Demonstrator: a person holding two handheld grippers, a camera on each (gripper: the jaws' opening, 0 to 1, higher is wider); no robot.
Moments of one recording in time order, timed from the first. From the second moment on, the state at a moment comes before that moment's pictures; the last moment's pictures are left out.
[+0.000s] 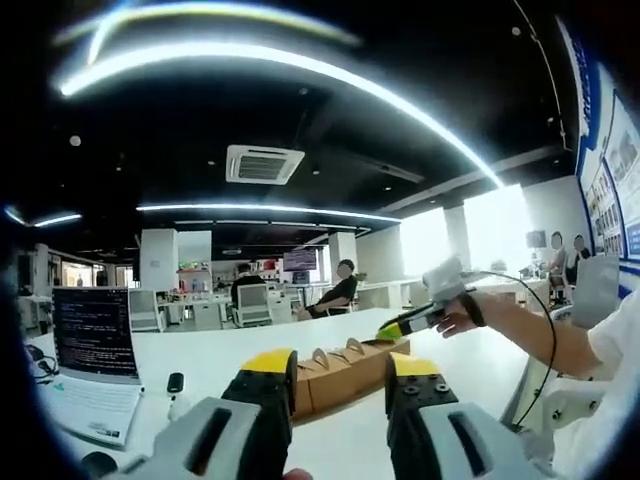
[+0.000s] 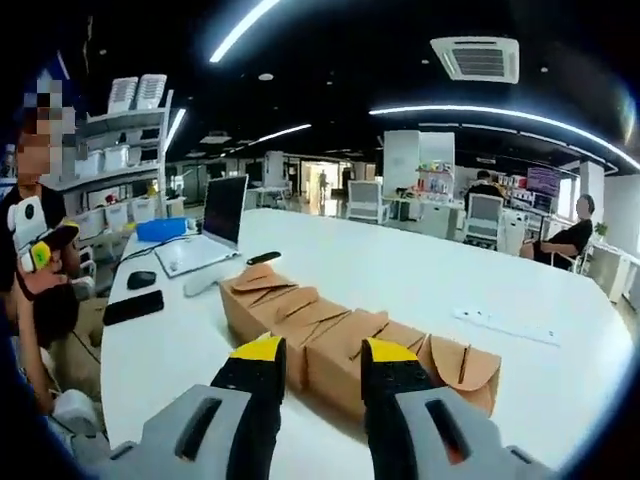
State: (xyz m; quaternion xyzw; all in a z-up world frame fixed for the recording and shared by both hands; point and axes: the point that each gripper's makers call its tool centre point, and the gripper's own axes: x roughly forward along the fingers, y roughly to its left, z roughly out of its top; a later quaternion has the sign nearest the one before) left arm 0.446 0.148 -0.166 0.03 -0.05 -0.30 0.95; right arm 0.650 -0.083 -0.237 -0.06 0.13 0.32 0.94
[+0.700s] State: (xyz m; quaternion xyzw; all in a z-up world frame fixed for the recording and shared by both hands) left arm 0.443 0.151 -0.162 0.02 -0.06 -0.31 0.95; right arm 0.701 -0.080 -0.272 -0.03 0.16 0.25 0.95
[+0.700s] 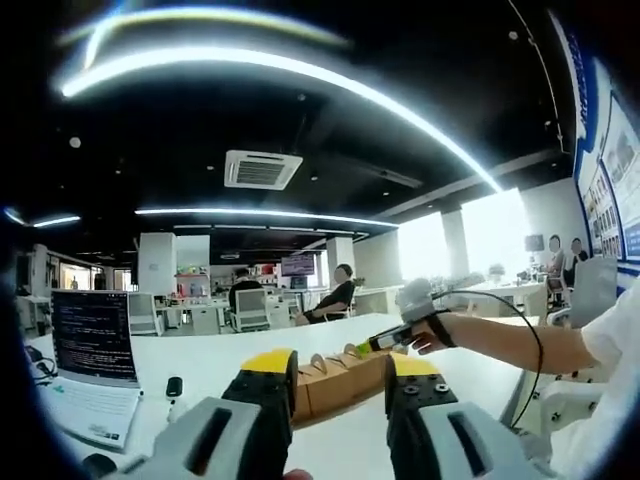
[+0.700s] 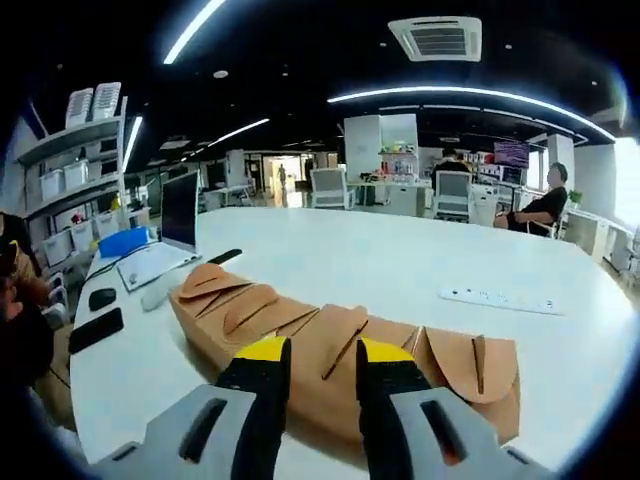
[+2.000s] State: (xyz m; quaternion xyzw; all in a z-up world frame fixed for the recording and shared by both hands) left arm 0.446 0.152 -0.166 0.02 -0.05 -0.30 0.95; right arm 0.699 -0.079 -0.284 0.00 0.19 0.20 0.96
